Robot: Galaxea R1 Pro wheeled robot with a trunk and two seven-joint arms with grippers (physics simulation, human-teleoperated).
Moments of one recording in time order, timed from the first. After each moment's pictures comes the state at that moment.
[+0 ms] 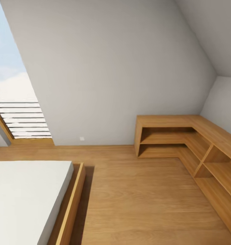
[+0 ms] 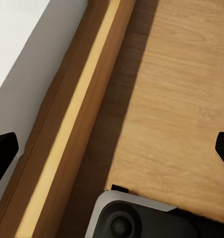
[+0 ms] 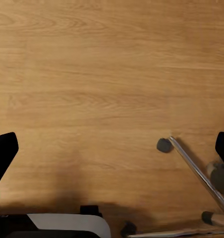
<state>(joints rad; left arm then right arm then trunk) 0.01 0.00 0.19 -0.06 0.17 -0.88 -0.06 -0.16 -0.01 -0.07 0.02 0.18 -0.77 -0.17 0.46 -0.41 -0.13</state>
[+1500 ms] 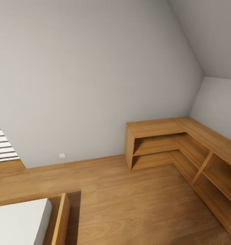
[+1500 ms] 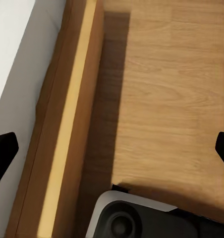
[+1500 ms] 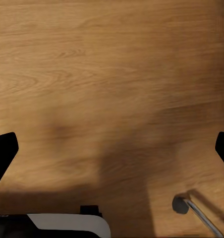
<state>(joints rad) 0.01 0.00 0.19 -0.06 0.17 -0.88 -0.06 -0.16 -0.01 -0.07 0.02 0.18 -0.77 -0.17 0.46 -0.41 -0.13</state>
